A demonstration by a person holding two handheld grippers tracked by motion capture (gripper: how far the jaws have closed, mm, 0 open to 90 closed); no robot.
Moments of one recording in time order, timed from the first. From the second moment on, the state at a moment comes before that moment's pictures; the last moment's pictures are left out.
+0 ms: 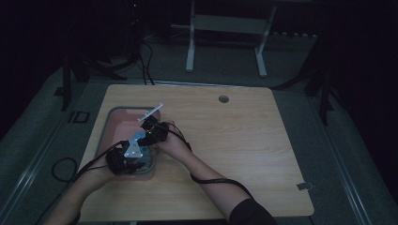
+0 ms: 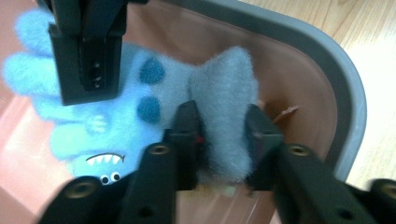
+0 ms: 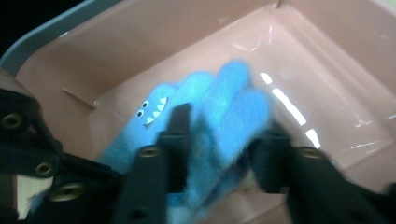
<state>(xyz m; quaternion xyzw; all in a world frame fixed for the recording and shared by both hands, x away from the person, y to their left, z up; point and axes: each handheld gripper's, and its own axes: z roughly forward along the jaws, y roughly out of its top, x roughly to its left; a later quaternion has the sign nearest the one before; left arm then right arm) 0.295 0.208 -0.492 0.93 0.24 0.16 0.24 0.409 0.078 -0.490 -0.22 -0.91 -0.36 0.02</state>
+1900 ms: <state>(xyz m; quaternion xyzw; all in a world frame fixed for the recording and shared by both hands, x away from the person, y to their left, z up) 0.293 0.094 -0.478 0.89 0.23 0.13 0.37 0.385 -0.099 -0.489 -0.23 -0.88 -0.41 -0.01</state>
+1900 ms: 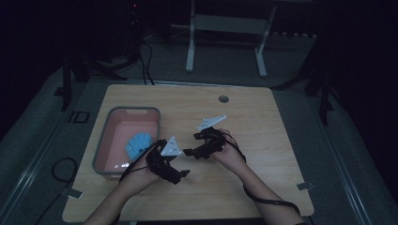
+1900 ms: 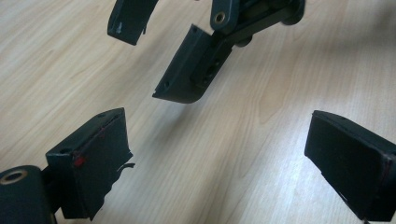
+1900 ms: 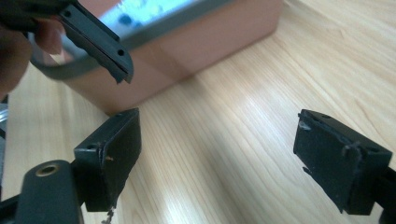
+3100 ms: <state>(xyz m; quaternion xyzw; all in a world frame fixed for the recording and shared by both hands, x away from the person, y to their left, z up) 0.283 0.035 -0.530 0.90 0.17 0.07 0.40 0.354 -0.195 -0.543 -0.26 -0.87 -0.41 -0.02</state>
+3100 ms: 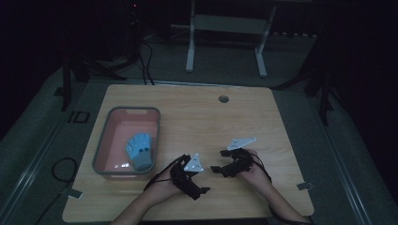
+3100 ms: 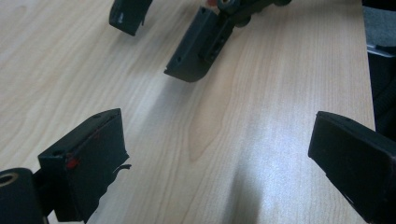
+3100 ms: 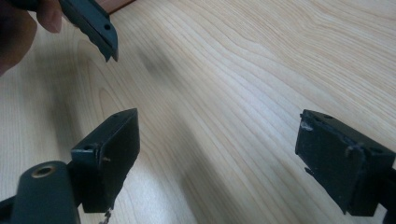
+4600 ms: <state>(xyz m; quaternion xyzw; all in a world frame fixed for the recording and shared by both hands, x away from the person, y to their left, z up) 0.271 0.027 -0.559 0.90 0.14 0.07 0.40 0.311 -0.254 -0.555 -0.29 -0.86 -0.42 -0.05</state>
